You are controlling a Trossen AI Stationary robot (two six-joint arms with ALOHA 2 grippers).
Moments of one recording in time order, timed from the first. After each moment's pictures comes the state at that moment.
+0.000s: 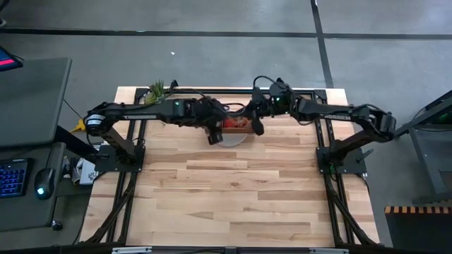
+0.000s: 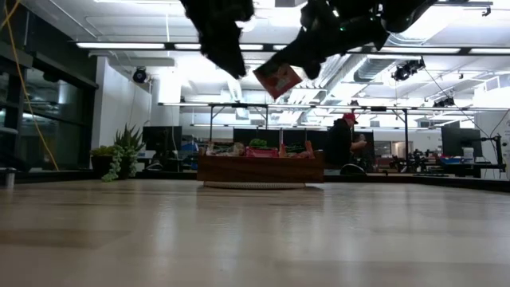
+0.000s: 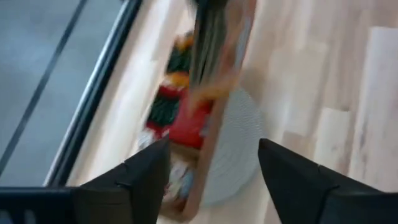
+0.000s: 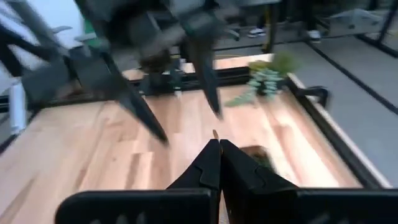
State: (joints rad) left arm 0.13 1.60 1.47 -0.75 -0.28 0.00; right arm -0.40 1.42 0.95 0.18 -0.37 0.00
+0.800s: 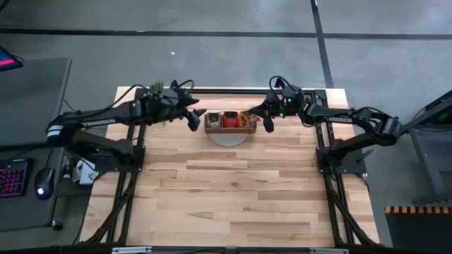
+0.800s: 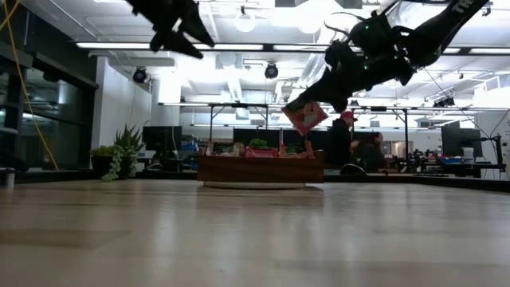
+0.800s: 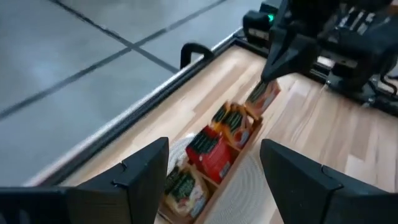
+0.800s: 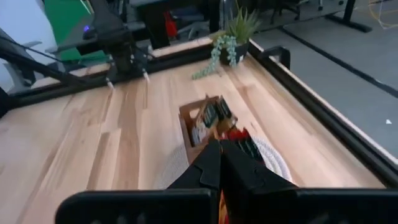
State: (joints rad) left arm 0.24 1.10 1.05 -0.40 -0.30 -0.25; right arm -0.59 1.36 0.64 0.41 -0.44 0.05
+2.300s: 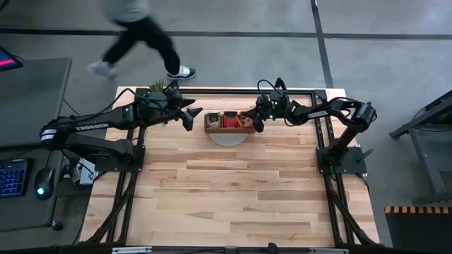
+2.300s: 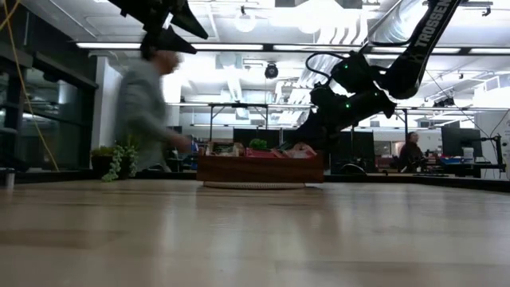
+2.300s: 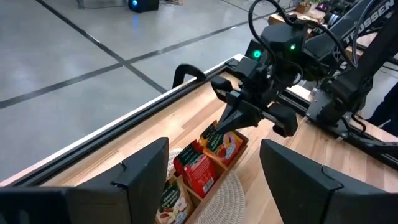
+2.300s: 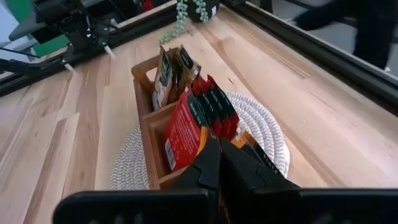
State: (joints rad) left arm 0.24 0.97 0.89 -0.24 -0.30 -0.34; right arm -0.61 1.68 0.65 0.62 -0.41 0.14
